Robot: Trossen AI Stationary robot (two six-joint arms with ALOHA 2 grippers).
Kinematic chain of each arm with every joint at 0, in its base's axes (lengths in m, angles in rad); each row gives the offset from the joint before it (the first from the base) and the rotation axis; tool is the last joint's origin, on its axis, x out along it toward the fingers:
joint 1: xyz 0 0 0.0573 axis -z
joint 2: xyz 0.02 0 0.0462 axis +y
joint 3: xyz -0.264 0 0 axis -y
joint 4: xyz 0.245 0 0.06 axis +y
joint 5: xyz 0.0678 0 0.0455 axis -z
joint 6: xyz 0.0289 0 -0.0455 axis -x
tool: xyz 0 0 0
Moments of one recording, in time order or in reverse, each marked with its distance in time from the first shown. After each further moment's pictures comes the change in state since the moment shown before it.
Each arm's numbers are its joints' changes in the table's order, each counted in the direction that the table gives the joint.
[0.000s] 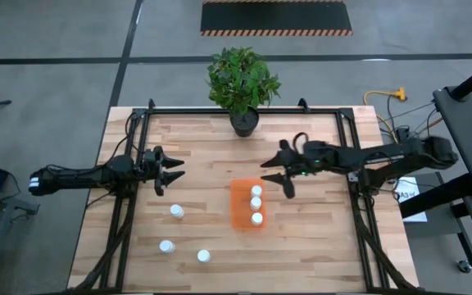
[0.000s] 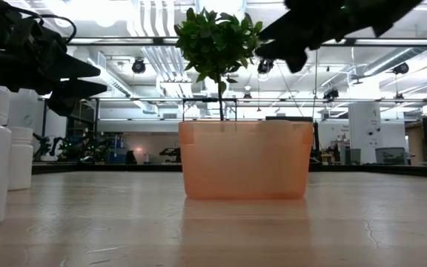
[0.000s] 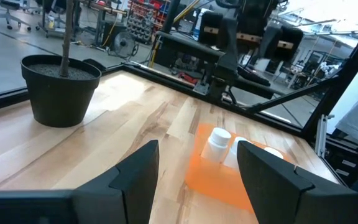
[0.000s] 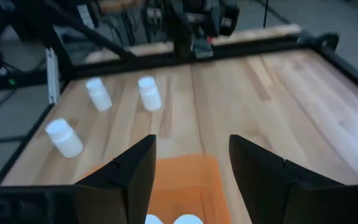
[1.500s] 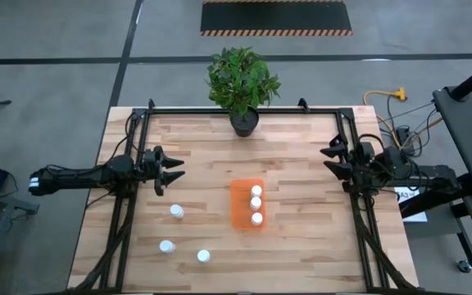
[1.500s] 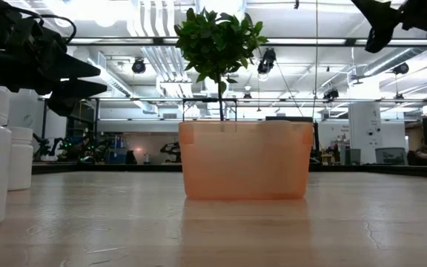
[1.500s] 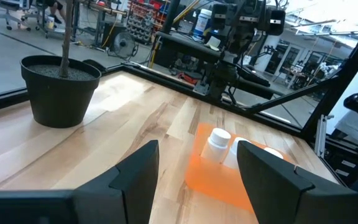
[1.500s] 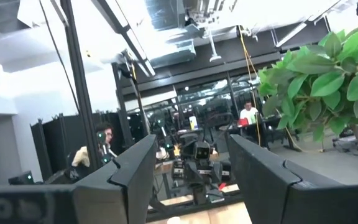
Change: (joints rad) left arm 0.000 -0.001 0.000 0.000 0.000 0.000; right arm 0.000 -1.062 -0.529 -0.201 0.081 -0.111
